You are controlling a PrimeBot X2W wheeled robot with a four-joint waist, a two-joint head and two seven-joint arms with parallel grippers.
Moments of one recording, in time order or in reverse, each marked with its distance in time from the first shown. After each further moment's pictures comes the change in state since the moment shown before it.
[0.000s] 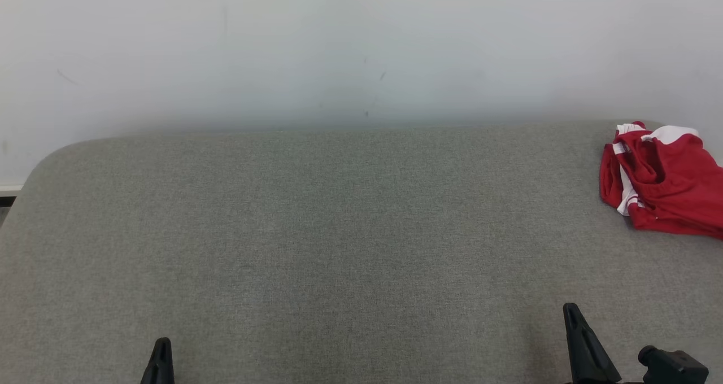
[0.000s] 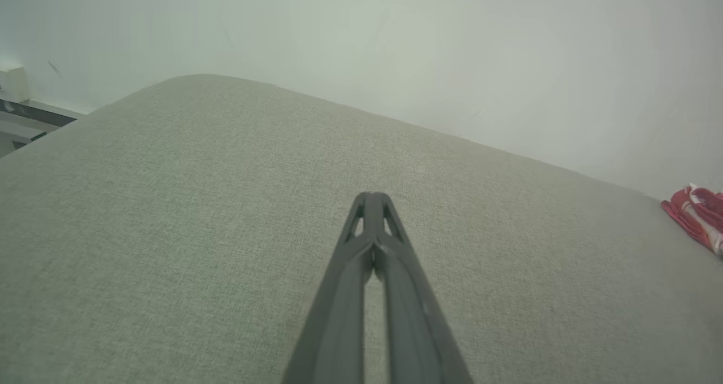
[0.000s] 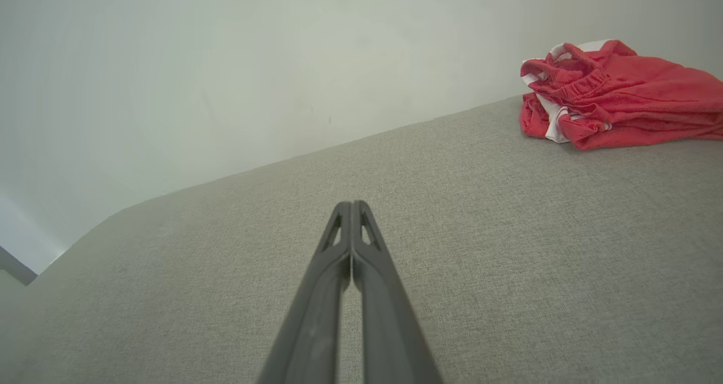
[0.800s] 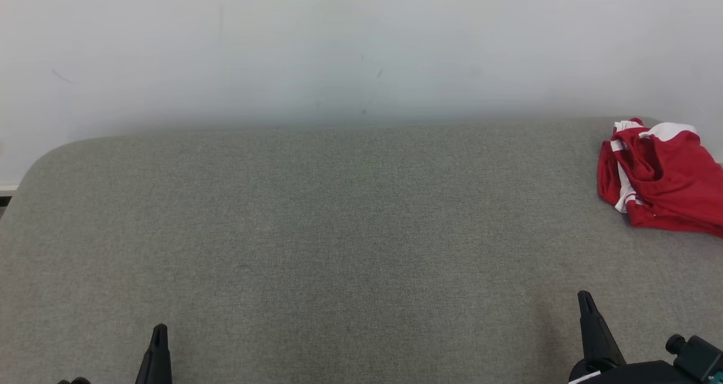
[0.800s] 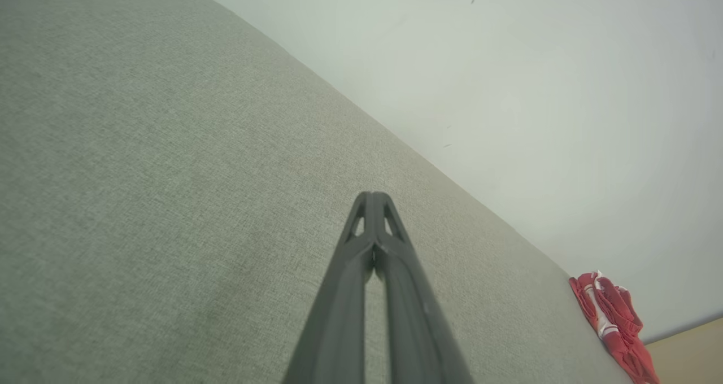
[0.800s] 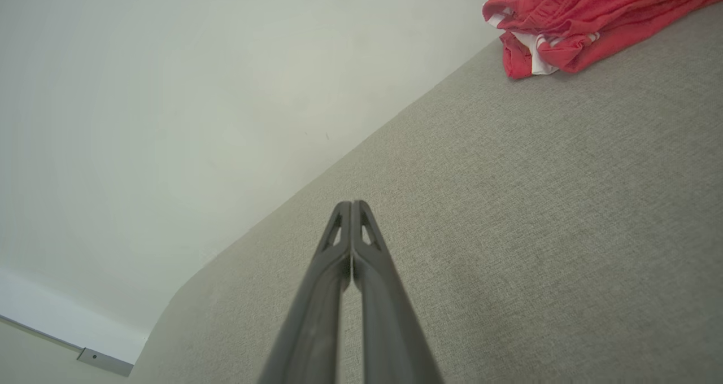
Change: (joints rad) left arm -0.061 0.000 0.004 0.026 -0.382 -0.009 0.091; right arm -0.053 0.007 -0.037 0.024 0.362 0.000 0.073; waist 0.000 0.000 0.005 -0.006
